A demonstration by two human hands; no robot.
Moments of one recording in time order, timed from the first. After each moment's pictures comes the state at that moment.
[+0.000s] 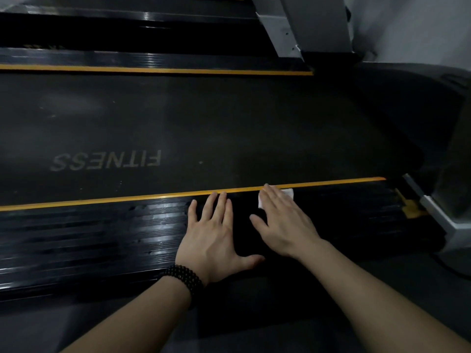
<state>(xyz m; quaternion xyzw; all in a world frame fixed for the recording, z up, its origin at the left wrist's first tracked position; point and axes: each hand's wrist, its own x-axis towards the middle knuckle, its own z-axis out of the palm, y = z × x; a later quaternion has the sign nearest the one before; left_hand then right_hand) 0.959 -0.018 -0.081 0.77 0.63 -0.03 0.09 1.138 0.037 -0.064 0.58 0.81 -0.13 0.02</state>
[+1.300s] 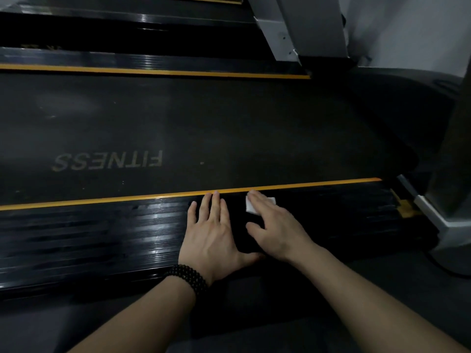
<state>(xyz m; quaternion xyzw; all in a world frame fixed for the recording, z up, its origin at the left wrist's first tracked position) 0.958 -0.023 -0.081 0.74 0.67 0.00 0.09 1.121 0.018 -0.050 0.54 0.80 -0.25 -0.07</state>
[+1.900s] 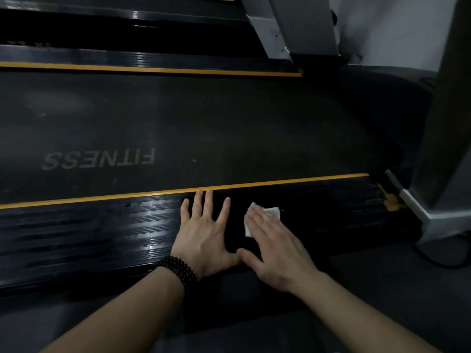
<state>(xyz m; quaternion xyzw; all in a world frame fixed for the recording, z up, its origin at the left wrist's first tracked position) 0.953 -0.022 -0.087 0.77 0.63 -0.04 0.08 1.147 -0.029 -0.069 0.50 0.86 -0.12 0.01</state>
